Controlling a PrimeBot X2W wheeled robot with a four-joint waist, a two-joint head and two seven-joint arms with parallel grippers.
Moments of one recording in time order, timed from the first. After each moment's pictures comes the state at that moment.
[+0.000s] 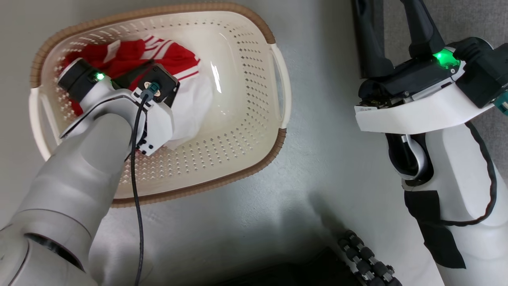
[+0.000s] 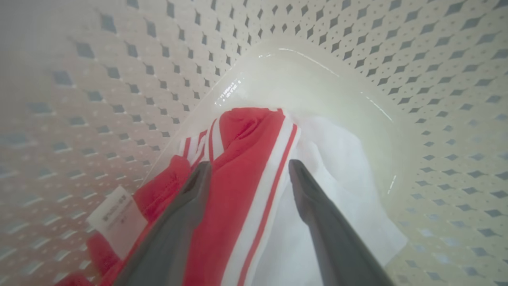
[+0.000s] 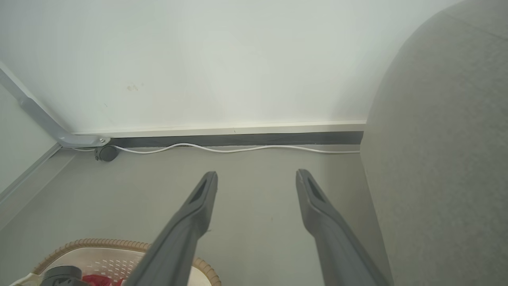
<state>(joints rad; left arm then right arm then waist) -1.12 0.15 -0.94 1.25 -0.24 -0.11 -0.23 -0.73 -0.06 0.29 0.12 0.34 0.13 -0.25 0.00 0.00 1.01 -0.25</state>
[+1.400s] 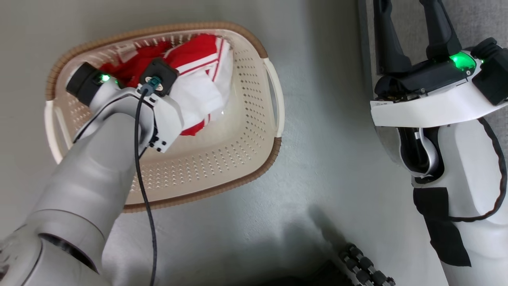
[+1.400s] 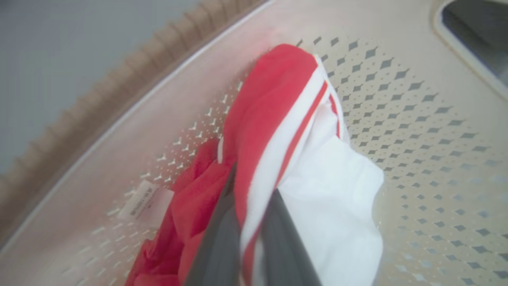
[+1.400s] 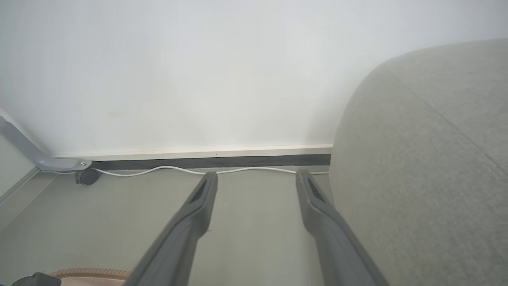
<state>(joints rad) -1.12 0.11 -0.93 1.28 -0.35 -0.09 -0.24 -0.71 -0.06 0.23 0.15 0.33 0.13 -0.26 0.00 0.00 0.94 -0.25</state>
